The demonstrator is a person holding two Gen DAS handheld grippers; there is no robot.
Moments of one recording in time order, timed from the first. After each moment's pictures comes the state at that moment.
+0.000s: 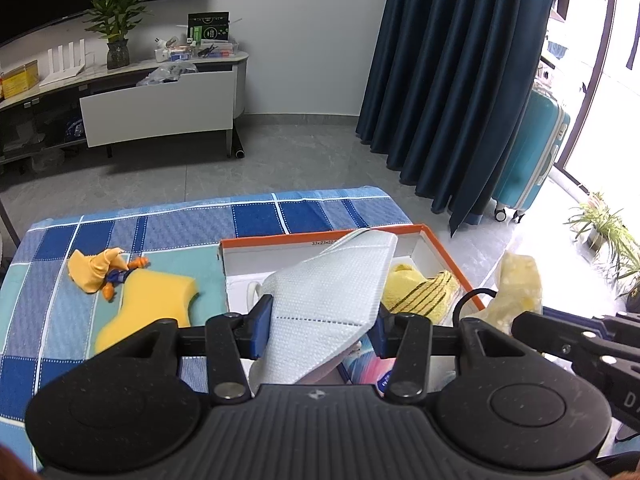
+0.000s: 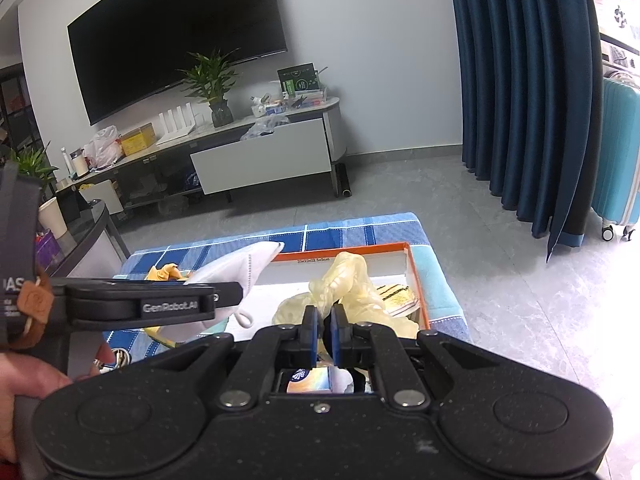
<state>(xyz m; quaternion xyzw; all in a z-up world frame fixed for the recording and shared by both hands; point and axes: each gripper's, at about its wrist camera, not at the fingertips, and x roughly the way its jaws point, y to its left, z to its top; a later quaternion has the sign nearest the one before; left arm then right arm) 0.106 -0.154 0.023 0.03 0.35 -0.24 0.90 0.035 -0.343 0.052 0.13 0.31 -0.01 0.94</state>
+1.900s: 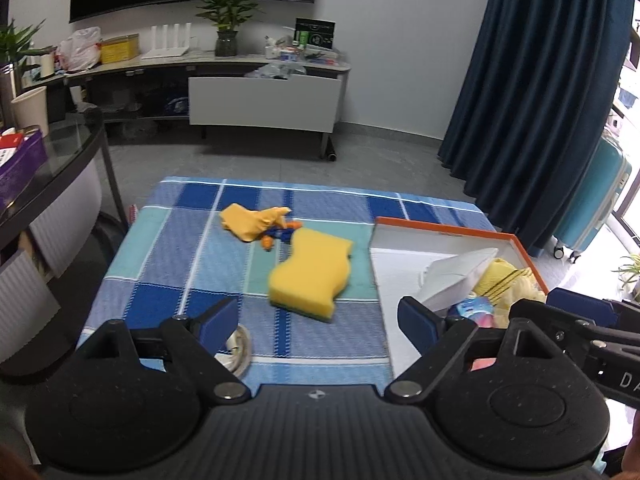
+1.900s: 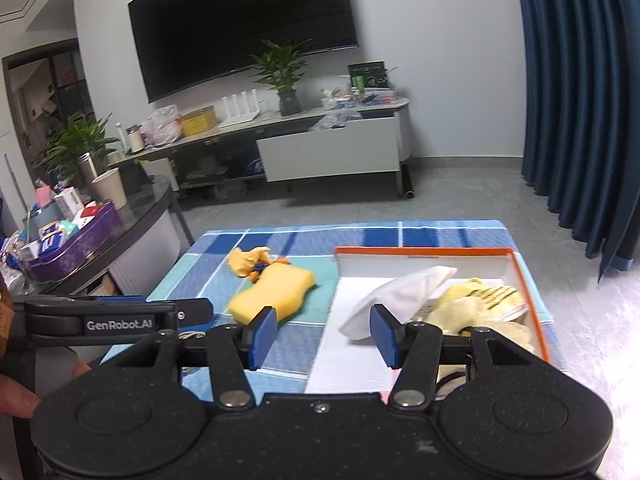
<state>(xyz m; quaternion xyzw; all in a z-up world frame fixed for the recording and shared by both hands) 0.063 -0.042 0.045 -0.02 0.35 -0.12 0.93 0.032 -0.259 0.068 0.10 0.30 0.08 0.94</state>
